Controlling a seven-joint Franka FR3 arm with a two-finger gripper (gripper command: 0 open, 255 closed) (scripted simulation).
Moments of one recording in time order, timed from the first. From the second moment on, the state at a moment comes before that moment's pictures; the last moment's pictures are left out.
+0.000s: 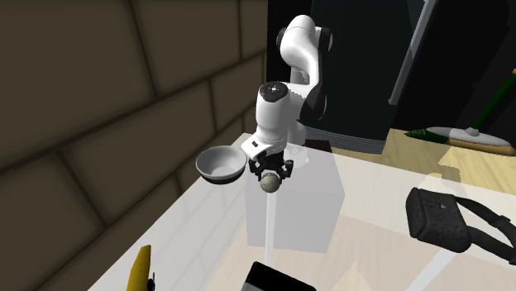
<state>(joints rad) -0.07 -0.06 -0.14 -2.10 -0.05 1.89 -0.12</state>
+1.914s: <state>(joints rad) -0.07 -0.10 -0.14 -1.86 -0.05 1.61 -0.13</state>
